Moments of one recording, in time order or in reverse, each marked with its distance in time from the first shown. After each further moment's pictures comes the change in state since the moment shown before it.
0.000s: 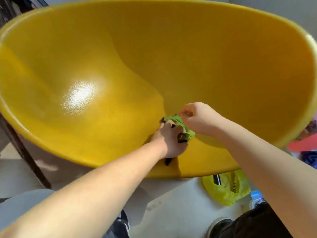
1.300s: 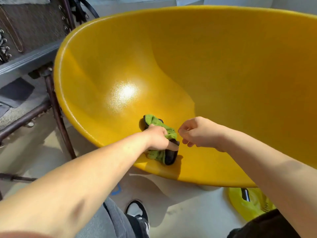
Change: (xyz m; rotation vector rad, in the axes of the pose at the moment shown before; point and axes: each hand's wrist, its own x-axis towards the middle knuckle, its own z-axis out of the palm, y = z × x) left_hand -0.058 -0.099 -0.059 -0.362 -0.219 -0.432; right_hand -0.008 -0.080 0.039 0.190 -0.359 0.009
